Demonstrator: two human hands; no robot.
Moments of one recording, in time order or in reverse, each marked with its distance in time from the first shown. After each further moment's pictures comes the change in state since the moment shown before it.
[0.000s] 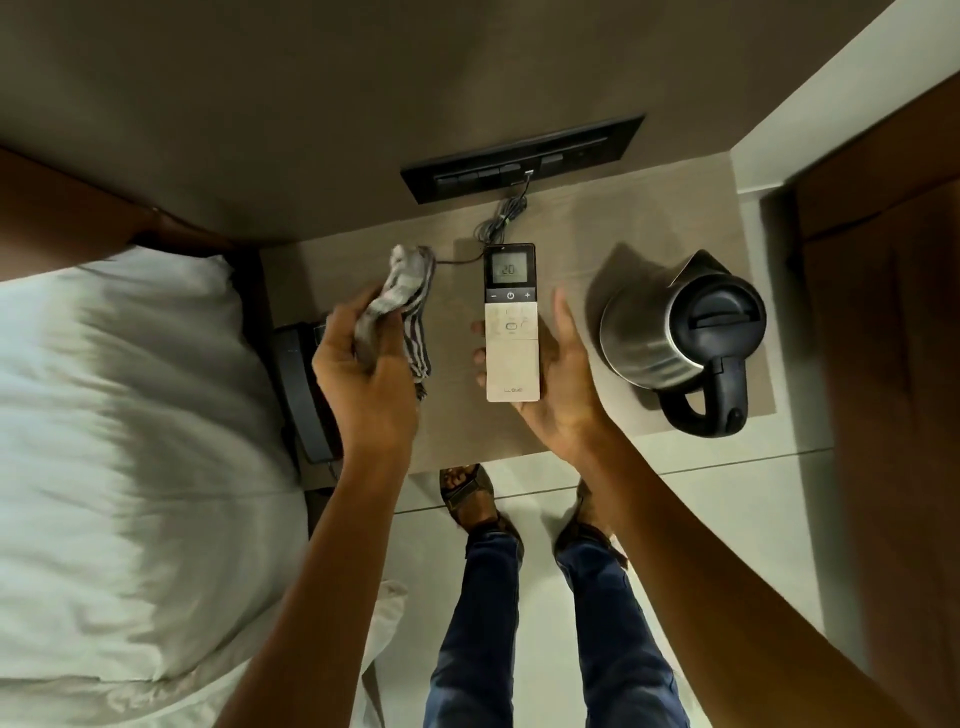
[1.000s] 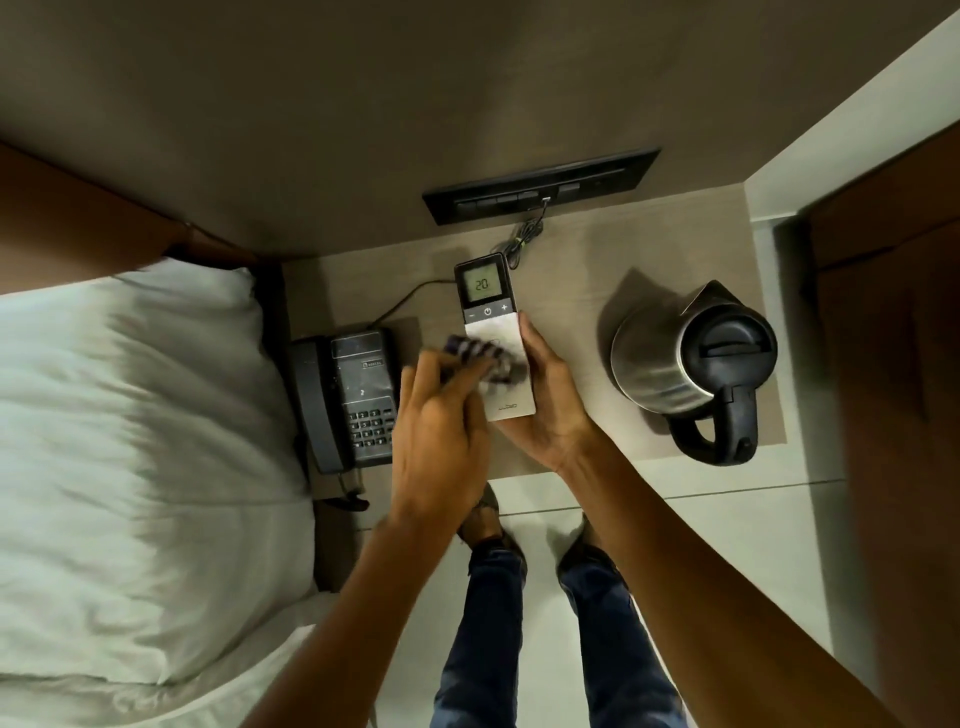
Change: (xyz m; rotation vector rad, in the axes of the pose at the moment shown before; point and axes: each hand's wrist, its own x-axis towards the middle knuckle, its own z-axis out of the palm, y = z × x) left_hand -0.037 -0.014 0.001 0.690 -0.376 0.428; right_hand 0.010 0.005 0.019 0.211 -0.109 0.158
